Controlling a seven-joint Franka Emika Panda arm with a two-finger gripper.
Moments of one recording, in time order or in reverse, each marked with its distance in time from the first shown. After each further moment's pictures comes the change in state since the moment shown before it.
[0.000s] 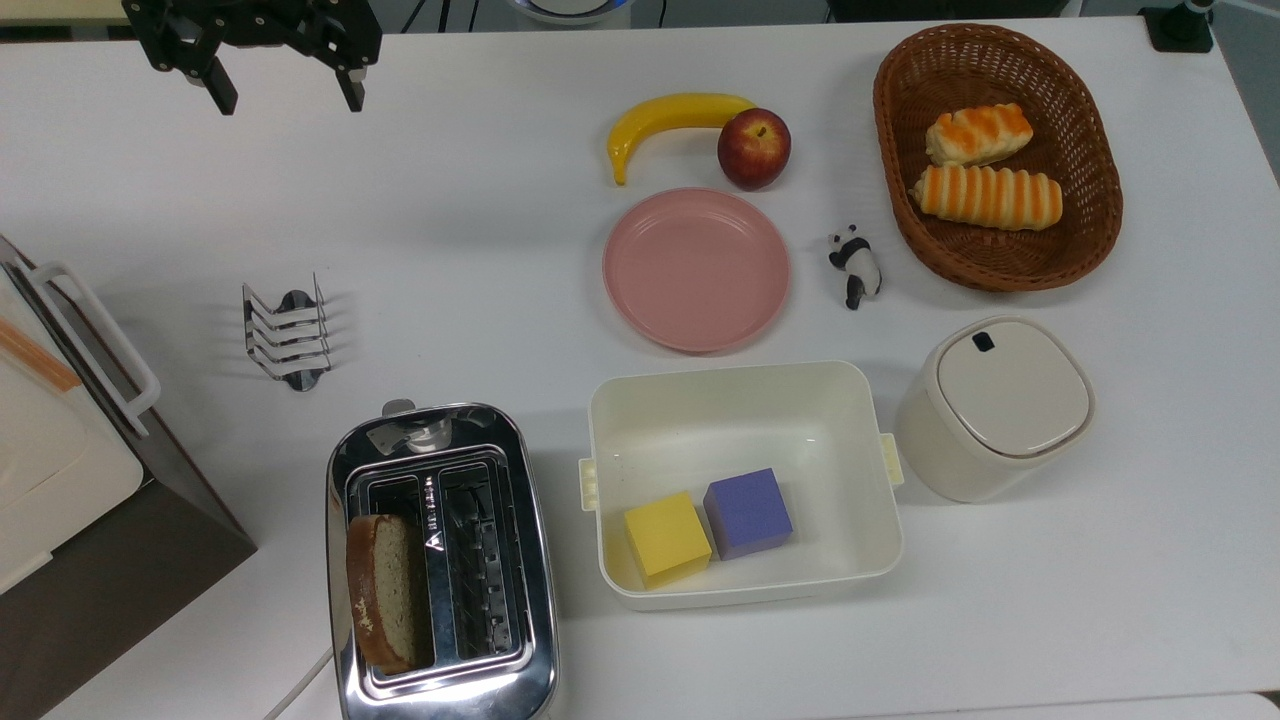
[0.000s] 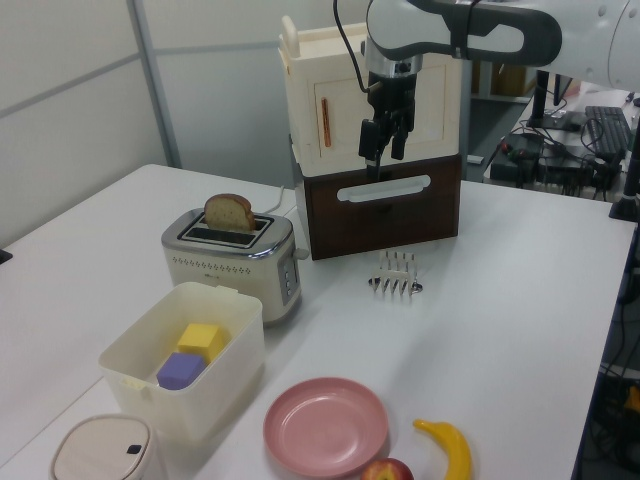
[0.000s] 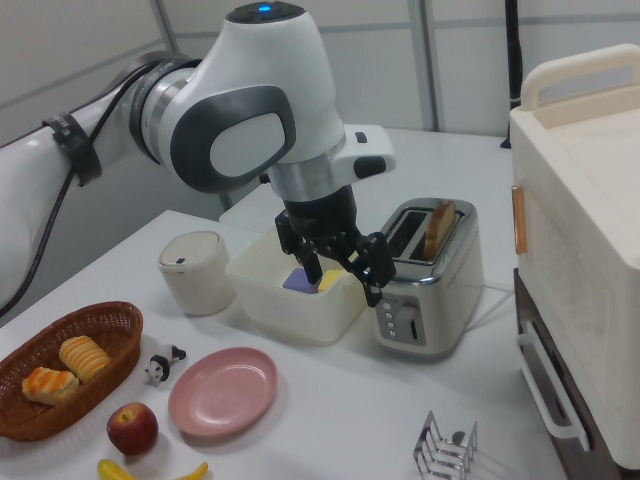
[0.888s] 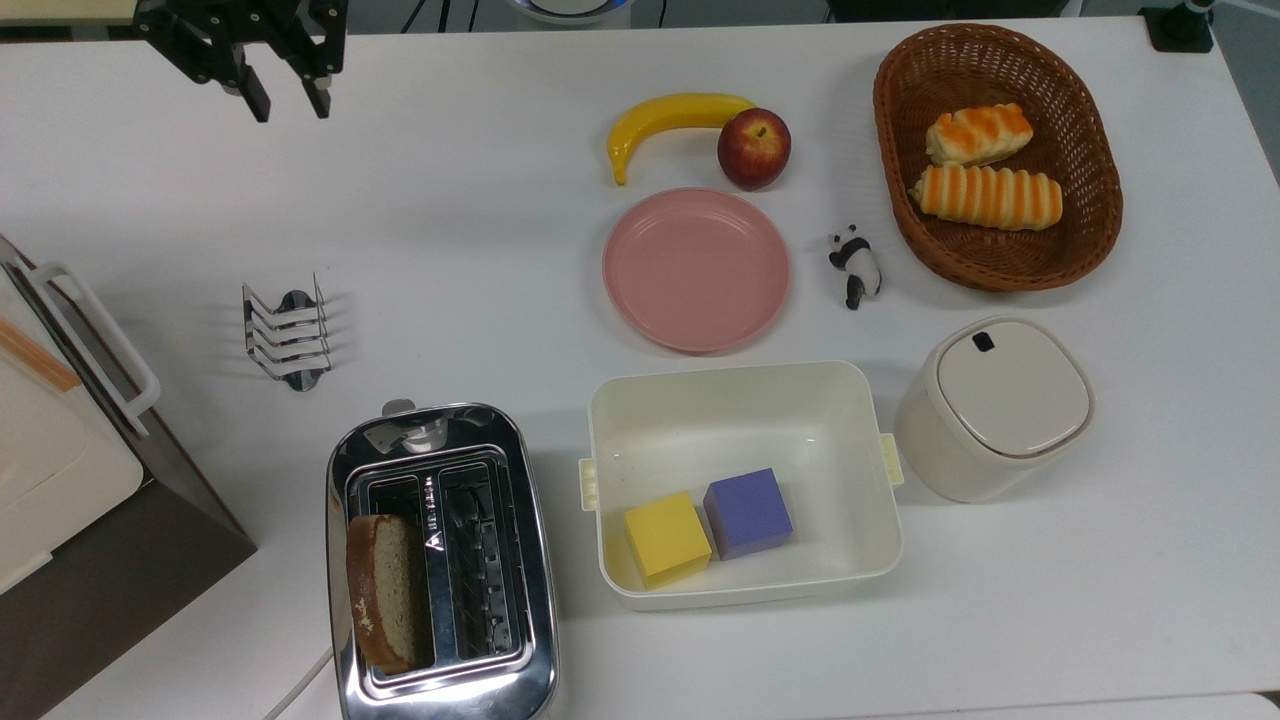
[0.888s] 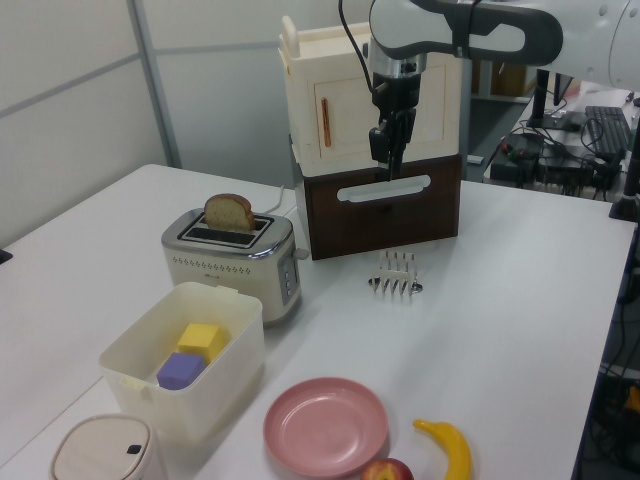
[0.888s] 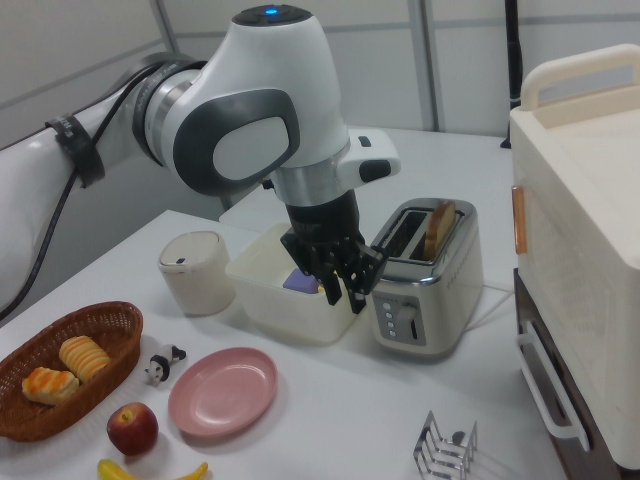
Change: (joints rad) arm -0.012 0.000 -0.001 -0.002 0.000 -0.020 -0.067
